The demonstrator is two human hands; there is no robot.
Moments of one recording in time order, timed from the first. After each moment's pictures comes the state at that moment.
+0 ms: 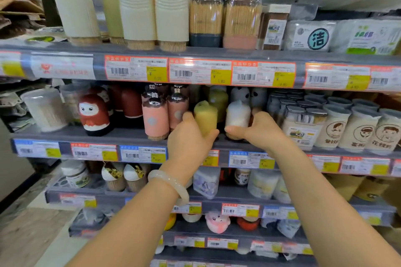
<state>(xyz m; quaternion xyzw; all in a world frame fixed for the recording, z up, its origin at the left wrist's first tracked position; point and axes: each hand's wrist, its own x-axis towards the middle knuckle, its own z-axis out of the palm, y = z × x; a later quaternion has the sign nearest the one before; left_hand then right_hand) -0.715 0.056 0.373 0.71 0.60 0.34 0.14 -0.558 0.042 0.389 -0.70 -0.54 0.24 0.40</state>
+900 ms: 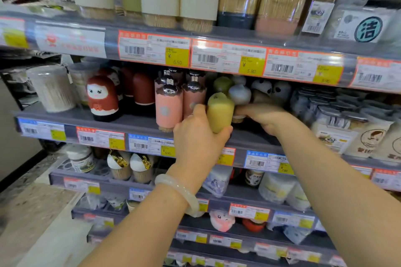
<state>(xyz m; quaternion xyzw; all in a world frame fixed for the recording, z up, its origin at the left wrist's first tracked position) -0.724 0.058 0.360 0.70 0.57 0.43 0.09 -0.569 0.110 0.391 -0.62 -0.57 0.33 0.43</state>
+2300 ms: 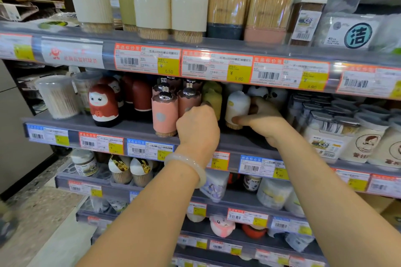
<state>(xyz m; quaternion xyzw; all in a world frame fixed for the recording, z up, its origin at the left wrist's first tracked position) -0.703 0.075 0.388 0.71 0.66 0.25 -0.05 -0.555 0.104 0.381 -0.63 -0.57 0.28 0.45</state>
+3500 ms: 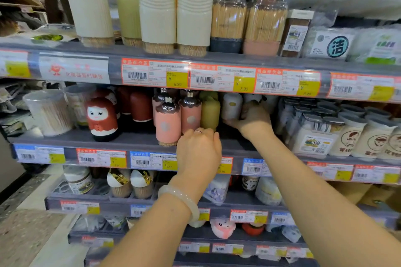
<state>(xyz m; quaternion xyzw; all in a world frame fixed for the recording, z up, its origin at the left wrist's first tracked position) -0.724 0.084 0.339 0.75 0.48 0.43 -0.15 -0.579 0.109 0.386 -0.78 -0.54 0.05 0.33</state>
